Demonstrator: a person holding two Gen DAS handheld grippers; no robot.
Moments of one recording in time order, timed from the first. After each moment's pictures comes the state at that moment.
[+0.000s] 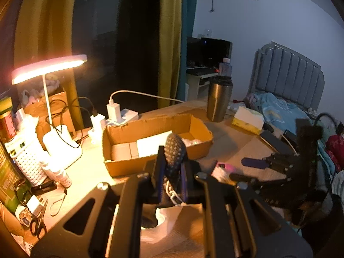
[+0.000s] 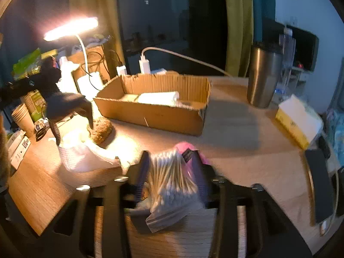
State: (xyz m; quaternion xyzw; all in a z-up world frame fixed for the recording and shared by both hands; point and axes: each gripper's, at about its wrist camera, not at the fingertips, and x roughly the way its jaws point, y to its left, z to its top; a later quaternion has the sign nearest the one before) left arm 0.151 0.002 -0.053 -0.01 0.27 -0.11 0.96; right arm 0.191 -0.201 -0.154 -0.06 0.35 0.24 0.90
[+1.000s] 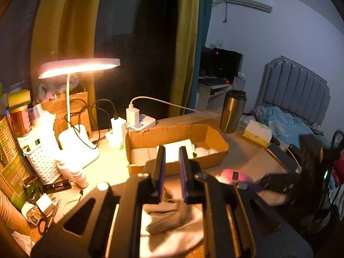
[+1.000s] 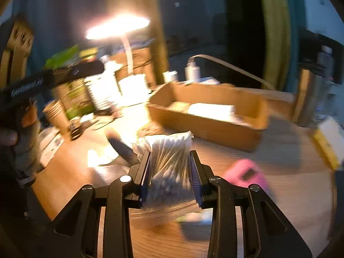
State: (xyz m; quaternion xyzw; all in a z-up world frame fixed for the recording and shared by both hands) left arm 0.140 0.050 -0.041 -0.05 0.25 -0.08 0.96; right arm 0.168 -0.132 -0.136 -0.07 0.33 0.37 0.87
